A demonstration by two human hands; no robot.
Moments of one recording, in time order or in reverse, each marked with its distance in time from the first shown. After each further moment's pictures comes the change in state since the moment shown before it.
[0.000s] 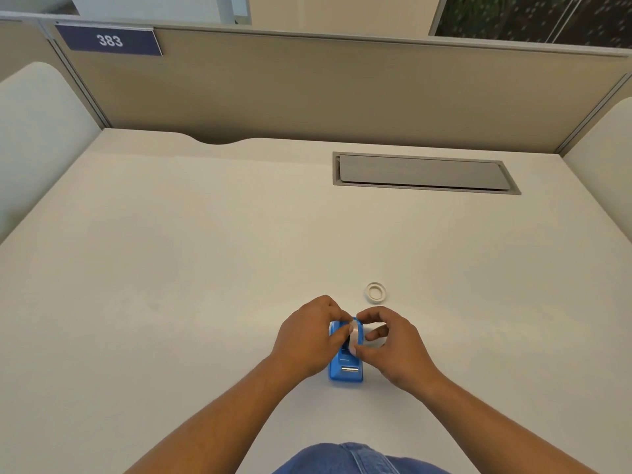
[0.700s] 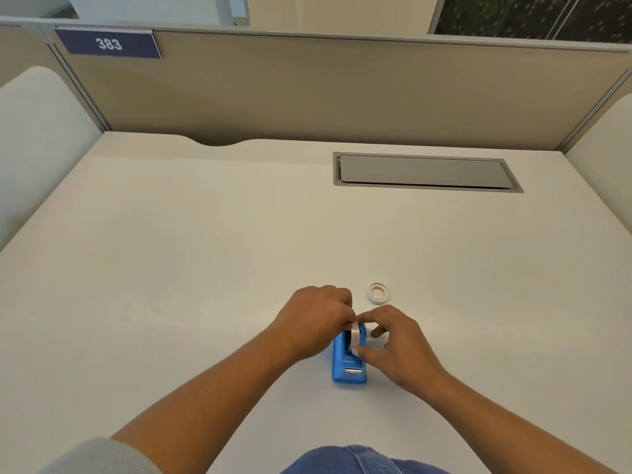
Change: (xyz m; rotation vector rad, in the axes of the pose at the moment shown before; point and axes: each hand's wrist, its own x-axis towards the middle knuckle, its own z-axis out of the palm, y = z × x) left_hand 0.021 0.007 -0.030 0.480 -0.095 0.508; right_hand 0.002 0.001 -0.003 -0.245 0.006 -0.118
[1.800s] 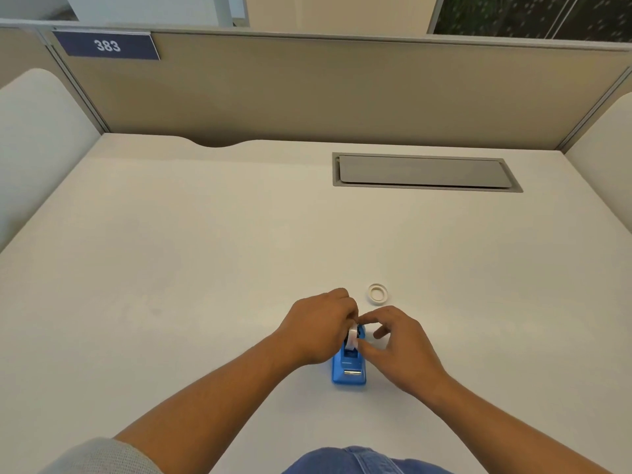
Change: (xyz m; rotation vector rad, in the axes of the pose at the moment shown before) left_hand 0.001 0.004 0.010 -0.234 -0.023 -0.197; right_hand -0.005 -0.005 -0.003 0.023 0.056 -0.003
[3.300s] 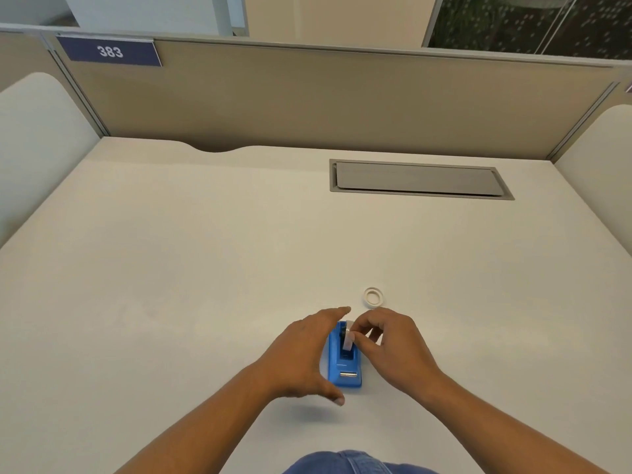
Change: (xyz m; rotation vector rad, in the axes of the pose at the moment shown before) left_hand -0.039 -0.010 0.020 -0.252 -0.200 -0.163; right_hand 0.000 -0.020 -0.010 -0.060 0.010 -0.060
